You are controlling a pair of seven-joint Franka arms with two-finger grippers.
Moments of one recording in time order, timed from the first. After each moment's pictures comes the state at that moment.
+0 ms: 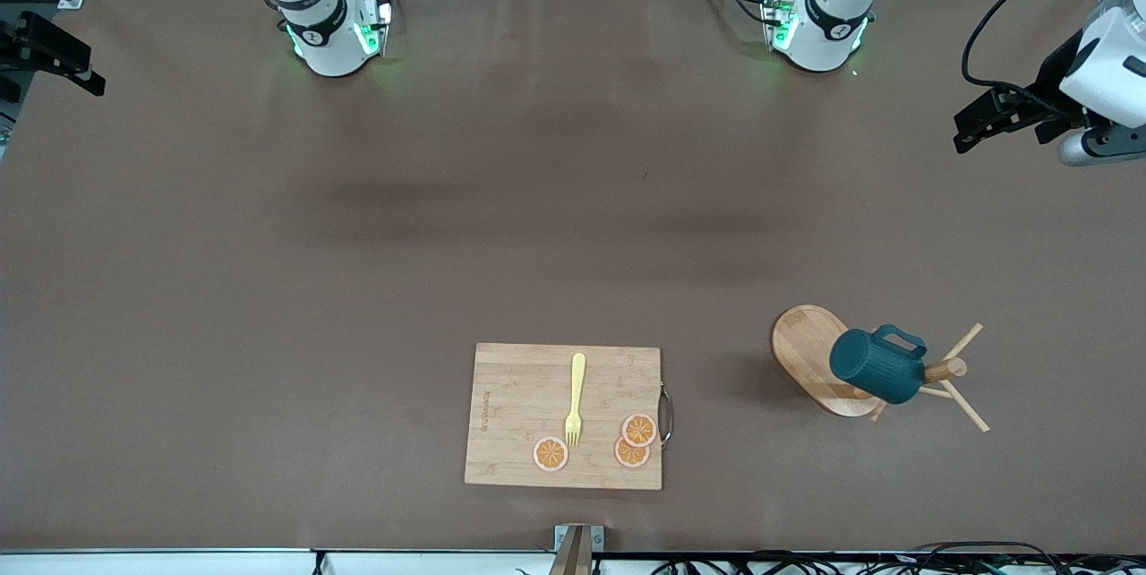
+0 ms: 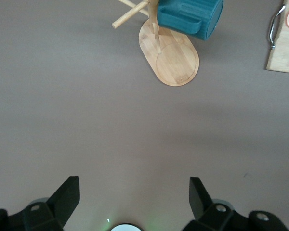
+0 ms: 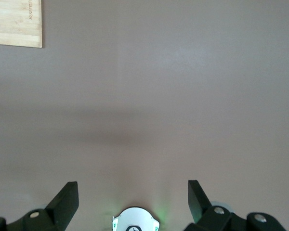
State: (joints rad) left arm 0.07 -0.07 -0.17 -1.62 0.01 1.51 -0.19; right arm -0.01 -0.10 -0.05 -1.50 0.02 1.32 -0.12
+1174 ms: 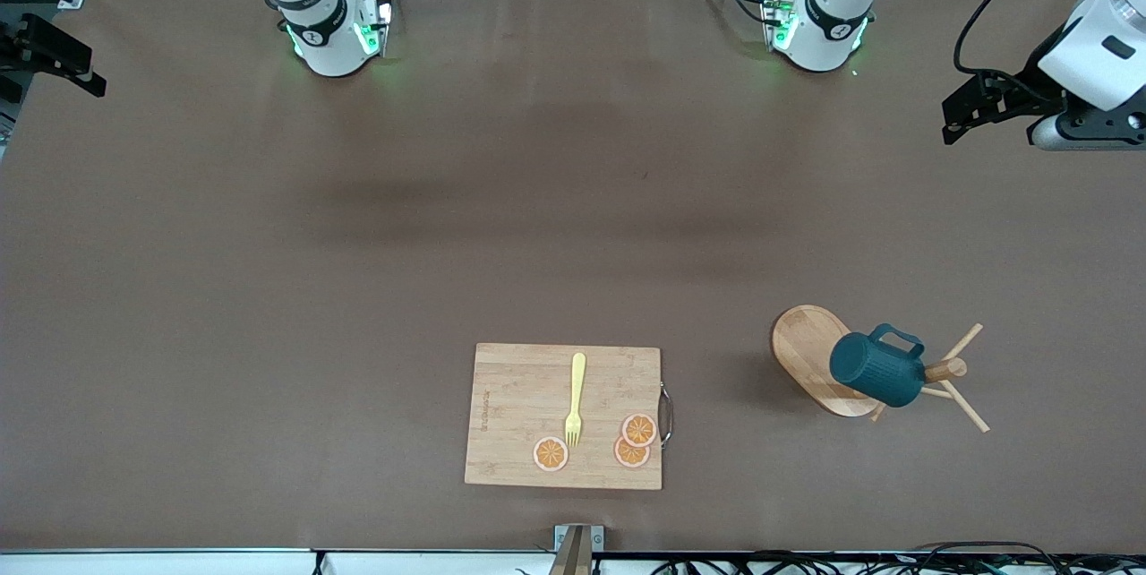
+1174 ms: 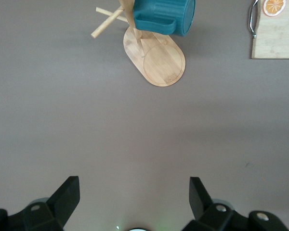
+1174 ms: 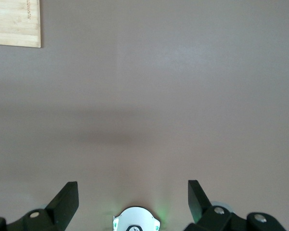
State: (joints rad) left arm 0.07 -0.08 -0.19 -1.61 0.01 1.52 -0.08; right arm -0.01 -0.10 -0.06 -1.51 0.02 1.33 -0.11
